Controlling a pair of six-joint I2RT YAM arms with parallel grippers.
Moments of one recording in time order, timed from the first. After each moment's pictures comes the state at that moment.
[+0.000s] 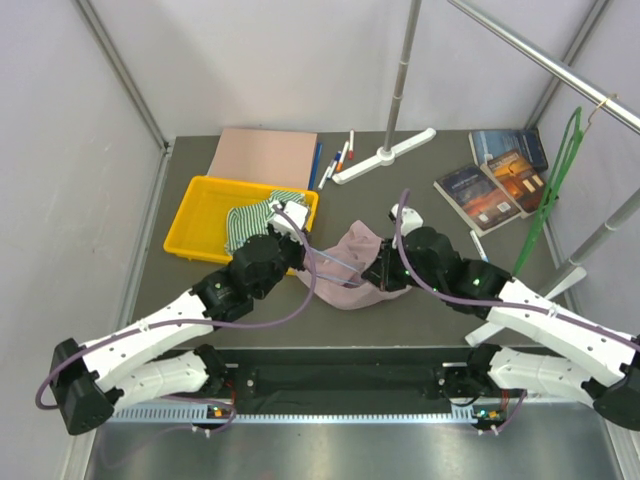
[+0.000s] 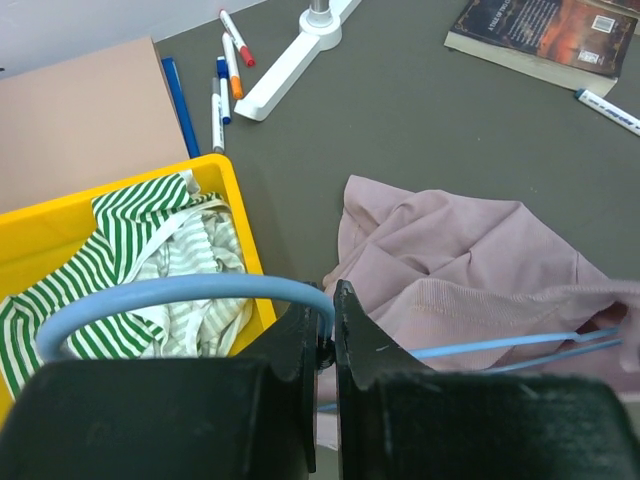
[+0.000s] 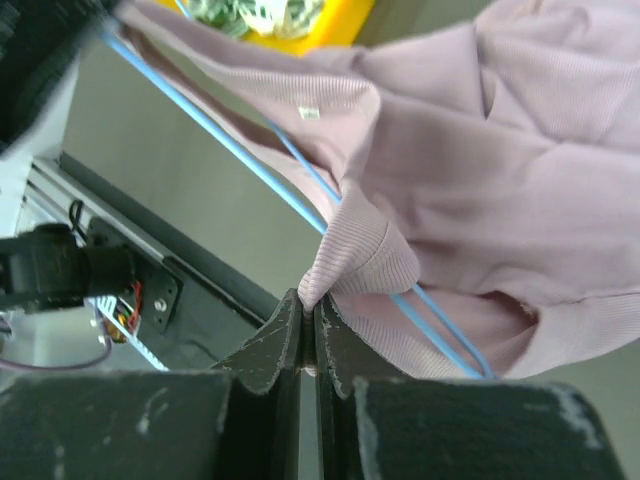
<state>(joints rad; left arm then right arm) -0.90 0.97 0.76 0.00 -0.37 -0.08 0.92 0.98 0.86 -0.45 0.05 0.67</state>
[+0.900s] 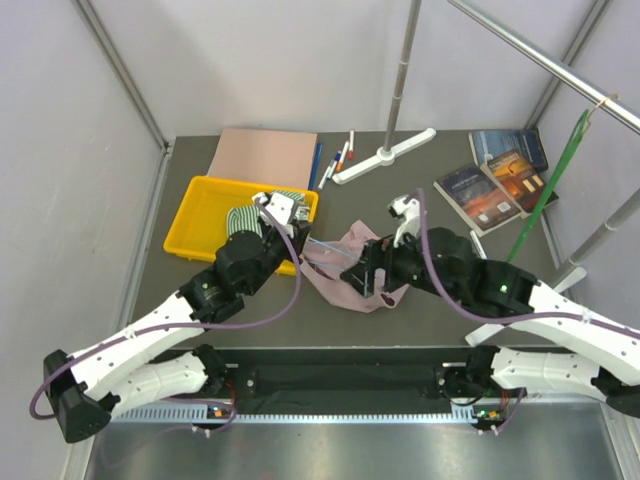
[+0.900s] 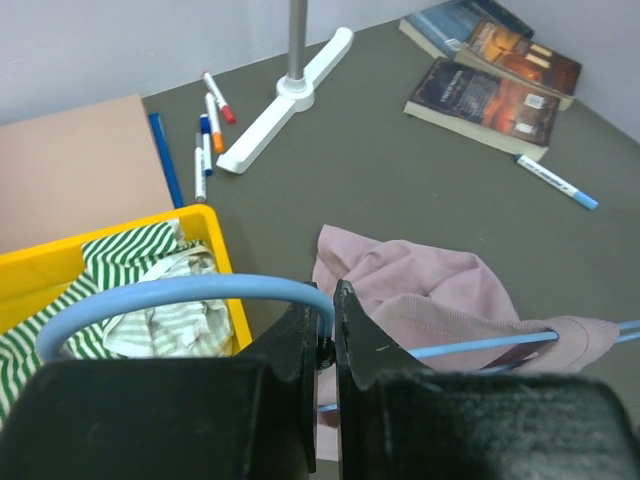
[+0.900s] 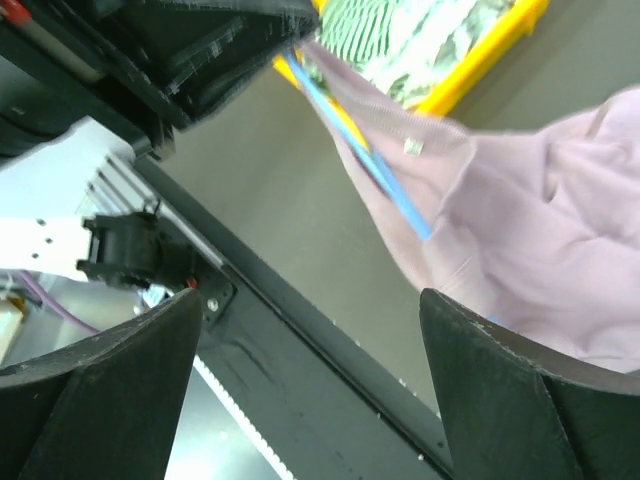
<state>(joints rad) -0.88 0.92 0.79 0.02 -0.33 -0.11 1.10 0.97 1.06 -0.51 0.17 0.58</state>
